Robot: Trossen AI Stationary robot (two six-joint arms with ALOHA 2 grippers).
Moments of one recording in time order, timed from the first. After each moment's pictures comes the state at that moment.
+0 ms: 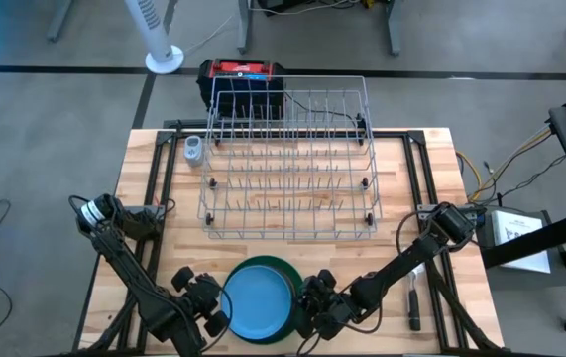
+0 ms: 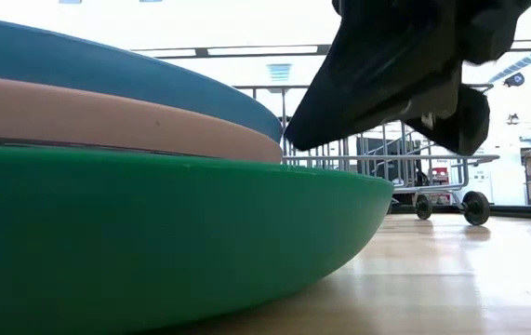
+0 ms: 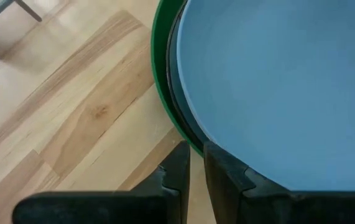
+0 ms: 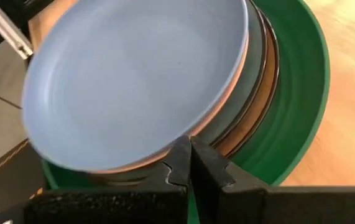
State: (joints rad) left arm -0.94 1.78 1.29 -1.09 -0.51 -1.69; right arm 0.66 2.03 1.30 -0.15 0.56 1.12
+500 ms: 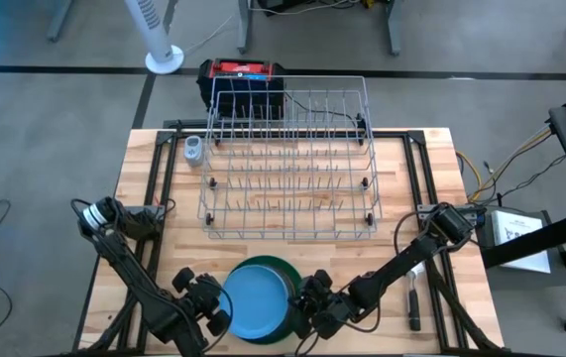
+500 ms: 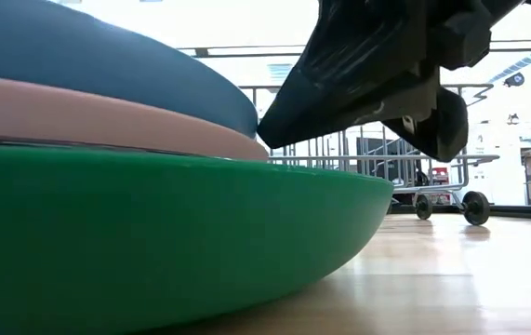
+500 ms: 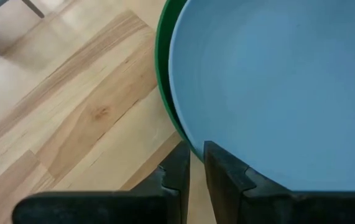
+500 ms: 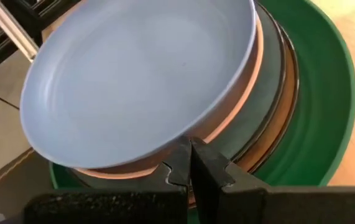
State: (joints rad) left arm -0.94 1.81 1.29 -1.09 -0.53 -1.74; right arm 0.64 2.05 1.30 -0.07 0.57 1.08
